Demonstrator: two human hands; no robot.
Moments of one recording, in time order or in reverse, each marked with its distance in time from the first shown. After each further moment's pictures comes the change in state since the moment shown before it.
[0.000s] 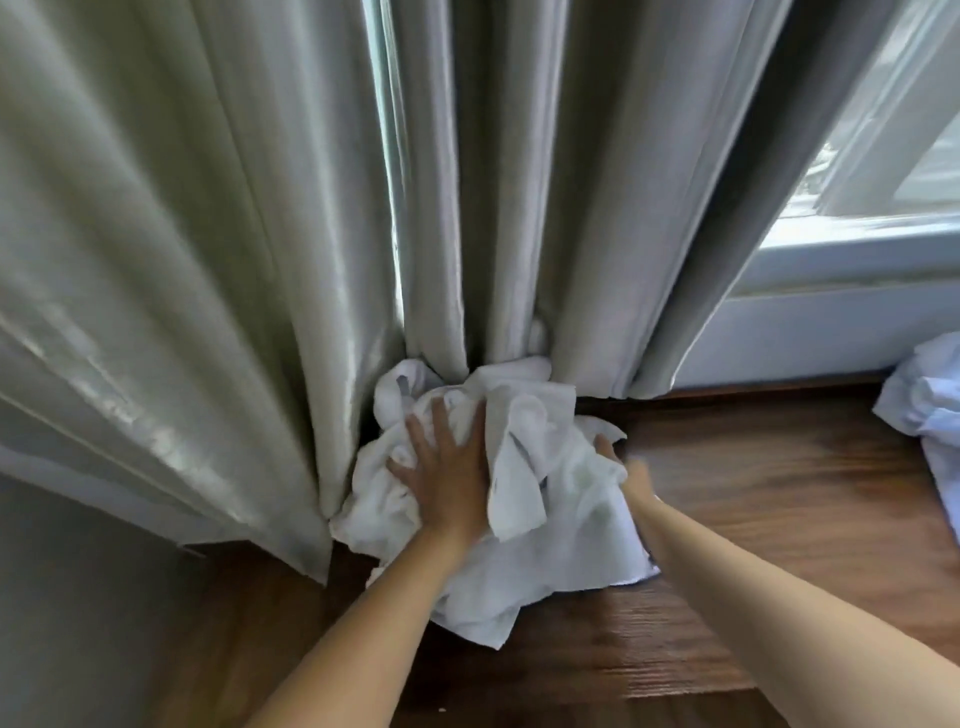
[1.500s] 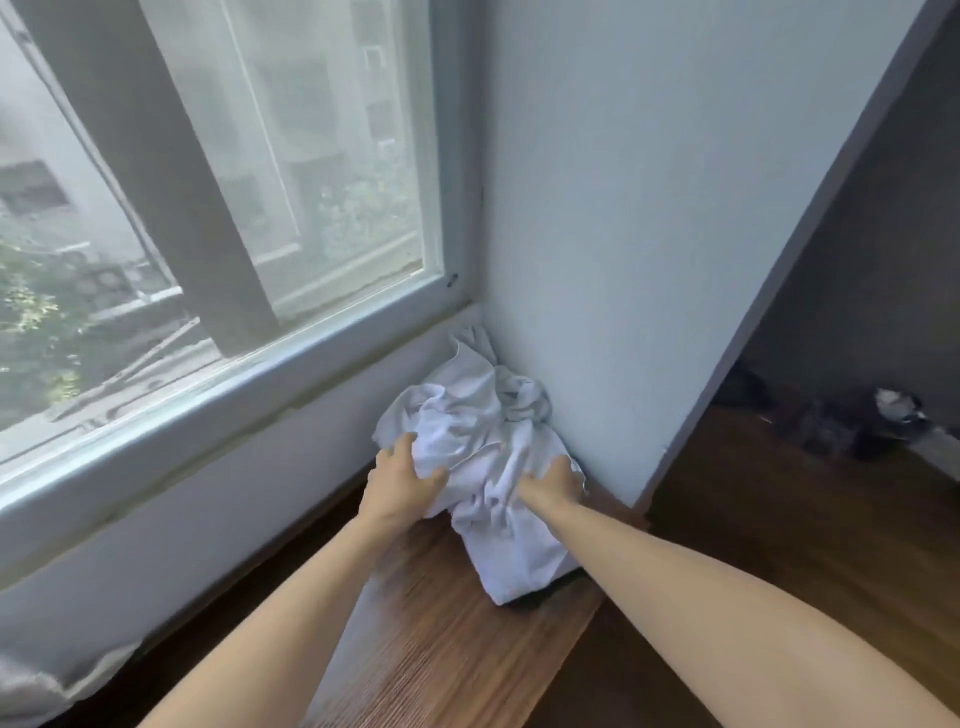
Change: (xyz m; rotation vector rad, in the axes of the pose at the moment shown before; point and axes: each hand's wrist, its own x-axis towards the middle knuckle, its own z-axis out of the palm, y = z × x) left_hand -0.010 0.618 0.114 -0.263 -0.305 0.707; right_hand 0.145 0.039 -0.565 -0.094 0.589 0.203
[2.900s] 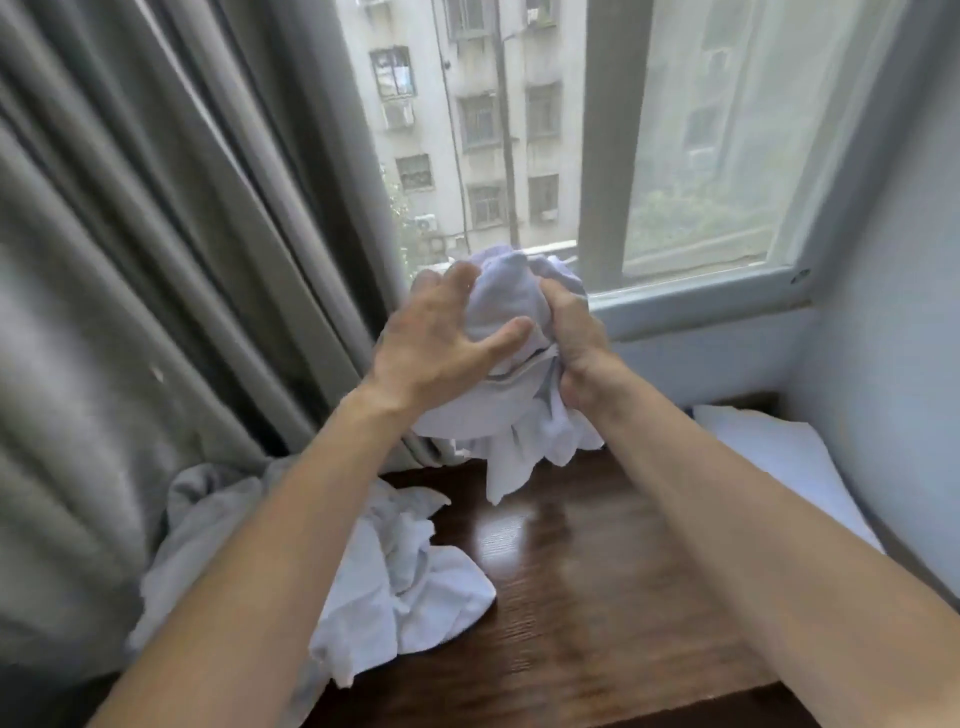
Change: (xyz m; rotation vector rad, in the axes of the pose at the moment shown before) left_hand -0.303 -0.044 -0.268 0.165 0.688 0.109; right_hand -0.338 -0.199 0.070 0.785 -0.854 -0.432
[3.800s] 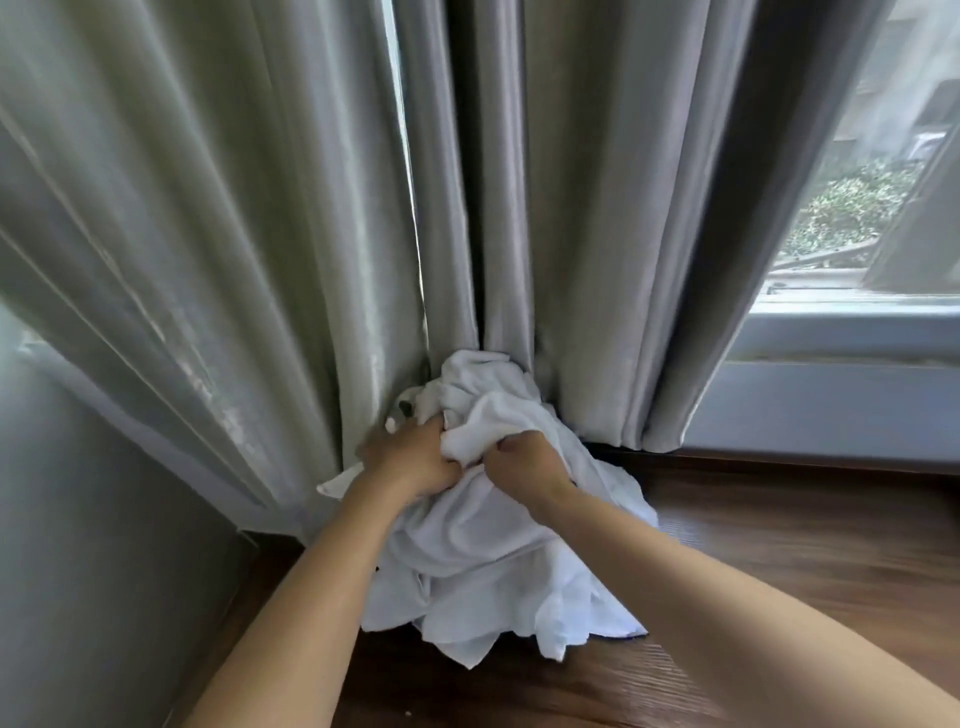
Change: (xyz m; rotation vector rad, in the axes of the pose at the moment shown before) left_hand -0.173 -0.311 -0.069 0.315 -0.461 -0.811; right_hand -0.063 0.268 0.231 -0.957 -0.405 0.013
